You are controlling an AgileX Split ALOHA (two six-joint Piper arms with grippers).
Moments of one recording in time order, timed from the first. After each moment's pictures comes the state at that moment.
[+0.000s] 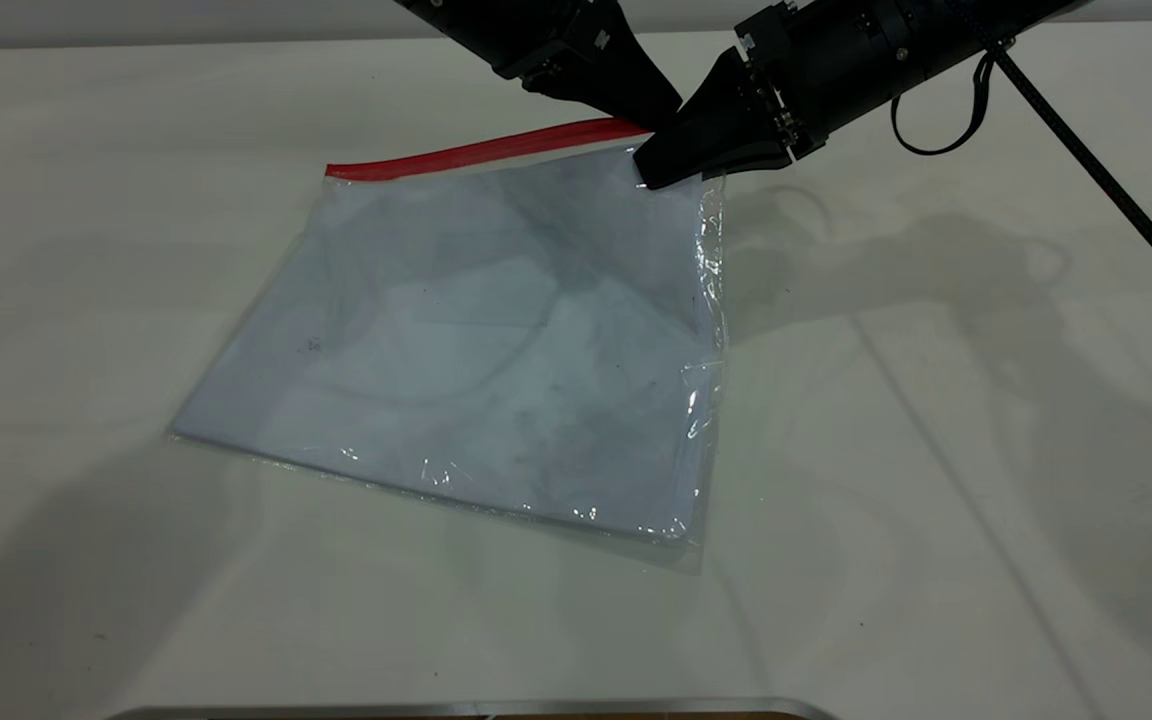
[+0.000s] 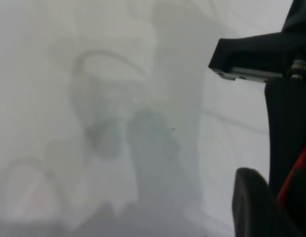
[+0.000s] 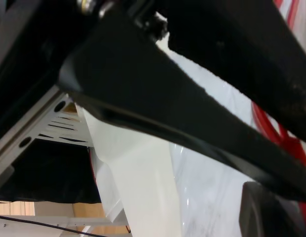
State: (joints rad) left arm -0.37 2.46 -1.74 -1.16 0.78 1.36; right arm 0.17 2.54 -1.64 1.26 1.14 -1.28
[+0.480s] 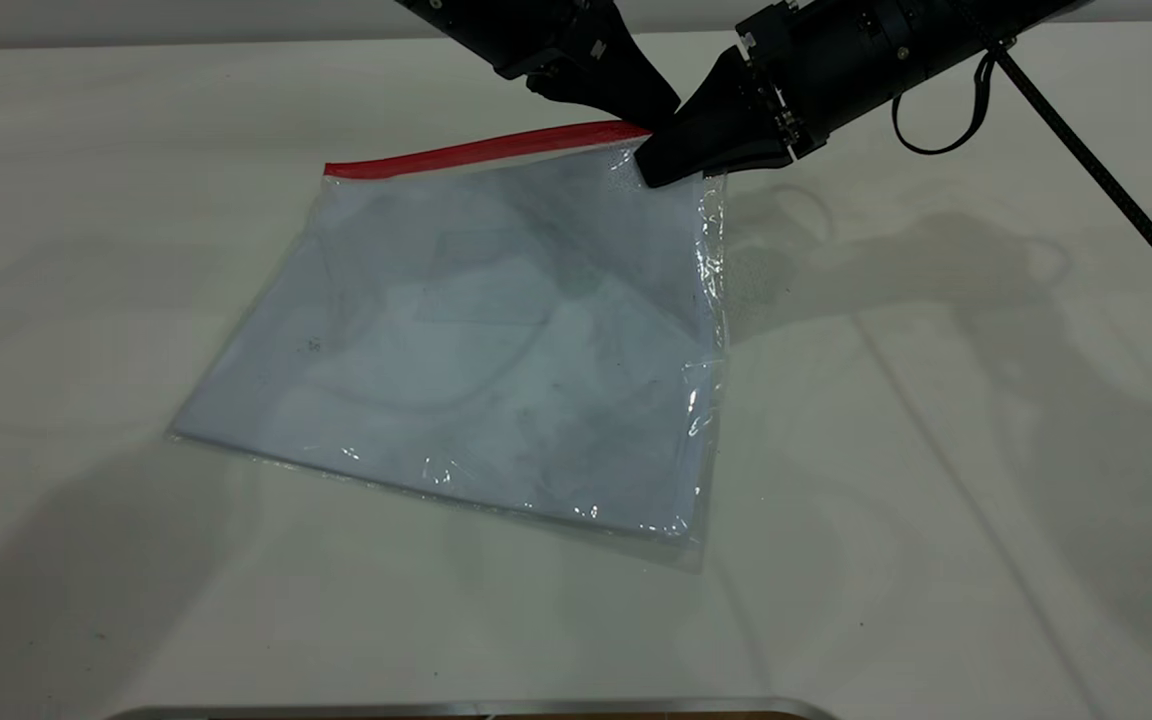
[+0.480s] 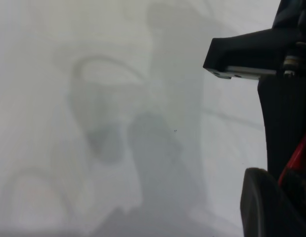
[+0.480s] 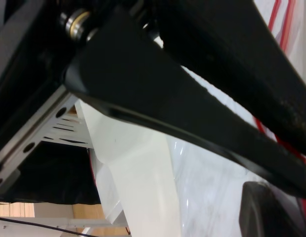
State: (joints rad) left arm -0.37 2.46 -1.74 -1.16 0.77 1.42; right arm 0.17 2.54 -1.64 1.27 1.14 -1.28
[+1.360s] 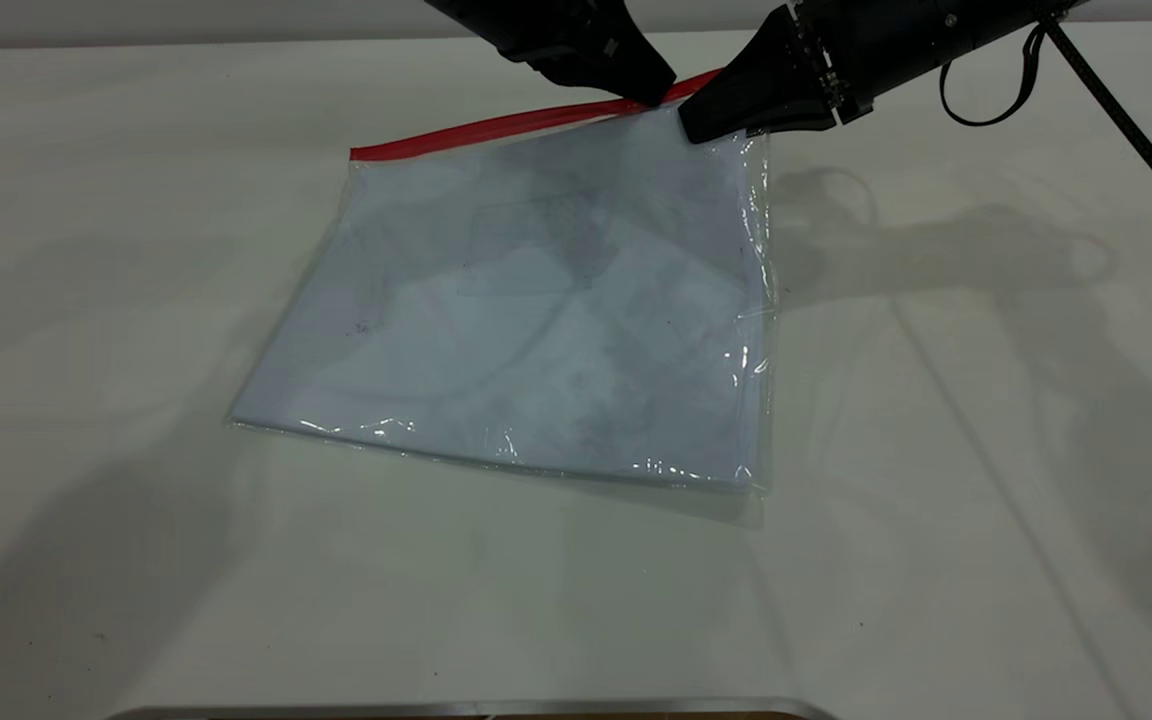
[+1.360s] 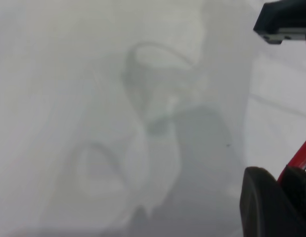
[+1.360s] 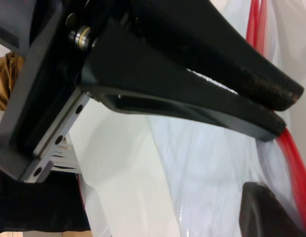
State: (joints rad) left arm -0.38 2.46 -1.75 -1.15 0.62 1.46; right arm 0.10 2.52 -1.64 1.29 1.12 -1.28
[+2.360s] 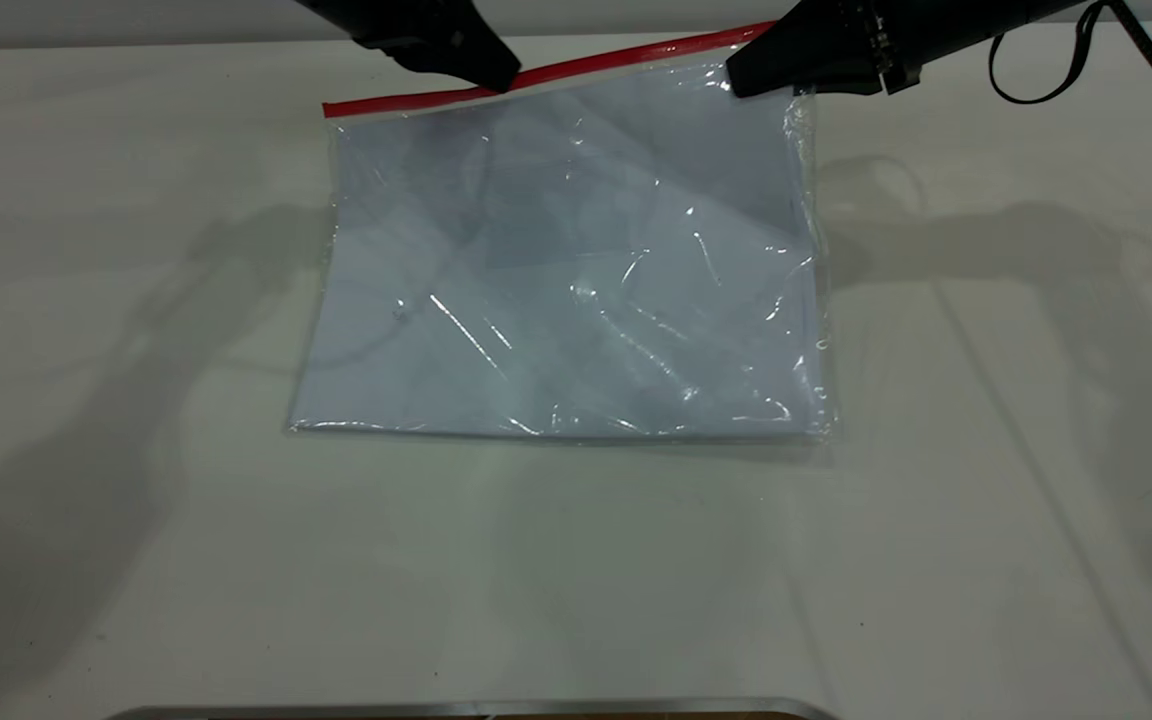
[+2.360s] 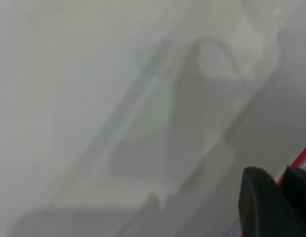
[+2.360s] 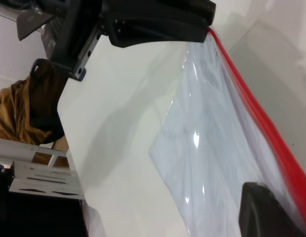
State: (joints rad) left arm -0.21 2.47 -1.75 -1.06 0.61 1.46; right arm 0.03 2.51 -1.64 1.33 1.15 -1.29
